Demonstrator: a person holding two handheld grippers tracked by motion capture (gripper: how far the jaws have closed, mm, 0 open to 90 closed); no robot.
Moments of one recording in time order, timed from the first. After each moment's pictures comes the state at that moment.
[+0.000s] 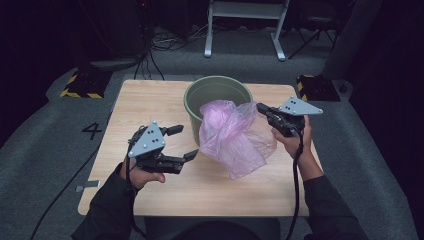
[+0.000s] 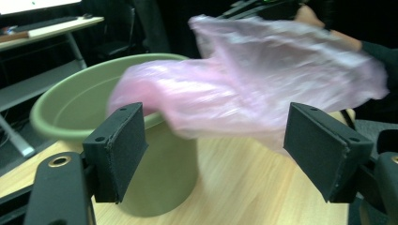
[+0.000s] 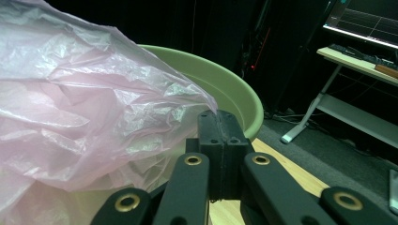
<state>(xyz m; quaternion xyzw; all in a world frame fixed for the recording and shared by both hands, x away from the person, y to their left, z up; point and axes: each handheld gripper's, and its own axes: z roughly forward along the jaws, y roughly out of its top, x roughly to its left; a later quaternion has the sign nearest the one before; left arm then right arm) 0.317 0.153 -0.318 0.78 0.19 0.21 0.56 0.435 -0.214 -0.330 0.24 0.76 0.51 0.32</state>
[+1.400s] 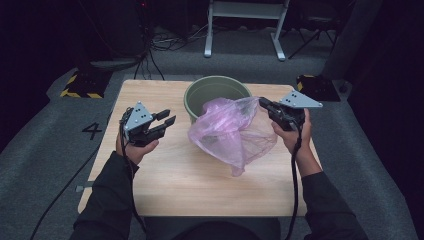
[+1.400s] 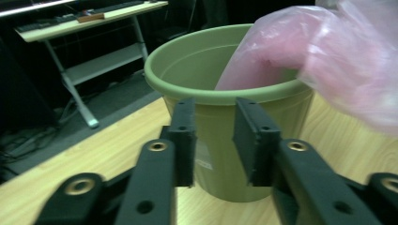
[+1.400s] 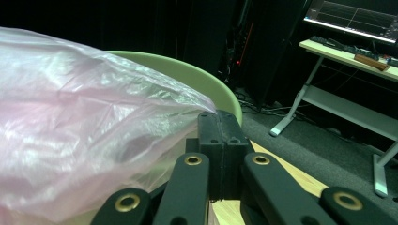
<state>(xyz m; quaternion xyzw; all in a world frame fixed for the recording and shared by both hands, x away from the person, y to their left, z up) 0.393 0.205 -0.351 0.75 0.29 0.27 0.53 0.446 -0.212 -0.323 0.28 0.74 0.51 0.33</state>
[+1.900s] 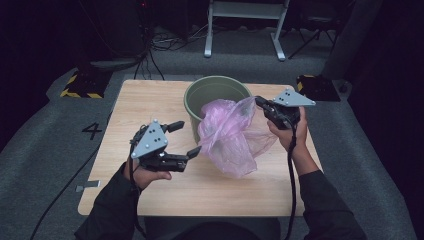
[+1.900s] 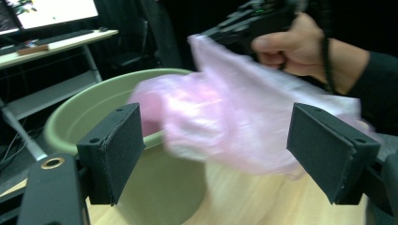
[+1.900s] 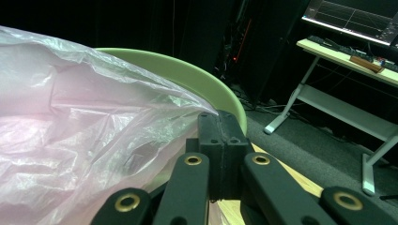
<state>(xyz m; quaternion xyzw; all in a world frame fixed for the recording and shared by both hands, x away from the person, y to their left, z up) 0.314 0.147 -0.313 0.76 0.20 0.23 0.58 0.446 -0.198 -0.318 0.28 0.75 0.49 0.34</state>
